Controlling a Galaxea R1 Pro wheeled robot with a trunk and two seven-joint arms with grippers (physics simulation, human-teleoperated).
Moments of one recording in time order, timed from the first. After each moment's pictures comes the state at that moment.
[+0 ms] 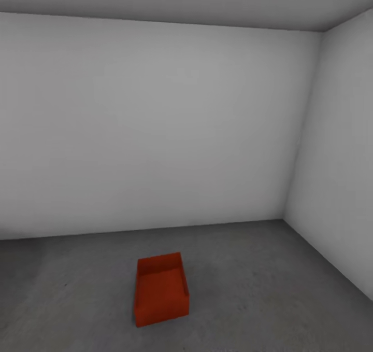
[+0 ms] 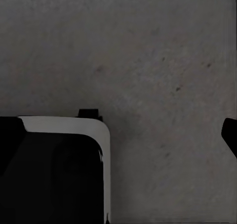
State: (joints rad) left arm -0.20 0.00 -0.05 0.00 0.28 -0.10 0.17; right arm -0.12 -0.06 0.30 0.03 -0.27 -0.23 -0.04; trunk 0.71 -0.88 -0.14
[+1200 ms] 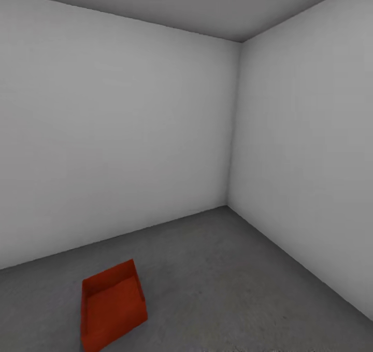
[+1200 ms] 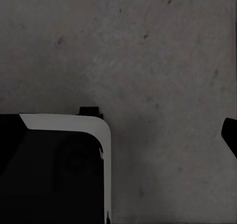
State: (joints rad) left arm -0.20 0.00 -0.05 -0.01 0.29 -0.10 0.17; right arm -0.12 -0.06 0.30 0.03 -0.28 -0.23 -0.03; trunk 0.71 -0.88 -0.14
